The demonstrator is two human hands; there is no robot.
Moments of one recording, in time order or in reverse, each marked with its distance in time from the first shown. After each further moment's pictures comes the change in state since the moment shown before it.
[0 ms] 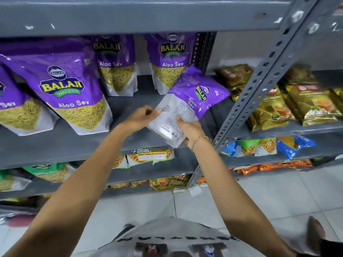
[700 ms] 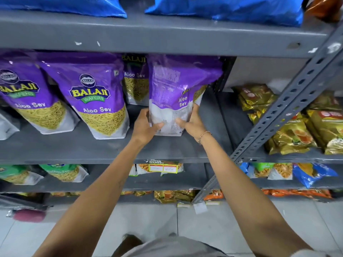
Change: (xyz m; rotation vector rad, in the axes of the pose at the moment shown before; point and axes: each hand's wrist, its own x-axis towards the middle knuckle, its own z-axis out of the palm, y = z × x) left_hand -0.004 -0.033 -0.007 -0.283 0.409 0.045; right_hand 0.054 -0.024 0.041 -0.380 -0.465 -0.547
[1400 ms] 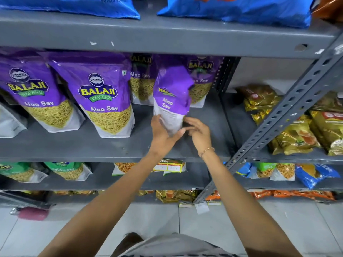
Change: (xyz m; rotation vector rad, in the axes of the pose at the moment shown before) left_hand -0.039 0.009 0.040 -0.199 0.059 0.093; right_hand -0.030 0.021 0.014 0.115 0.202 -0.006
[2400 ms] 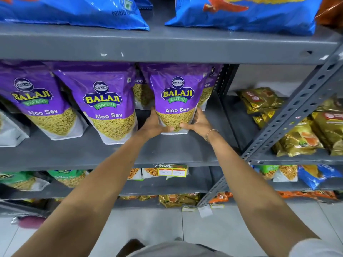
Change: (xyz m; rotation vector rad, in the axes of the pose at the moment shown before) left_hand 0.079 -0.002 -0.052 0.122 -0.415 -0.122; right_hand 0.065 -0.001 -0.006 -0.102 -0.294 0.077
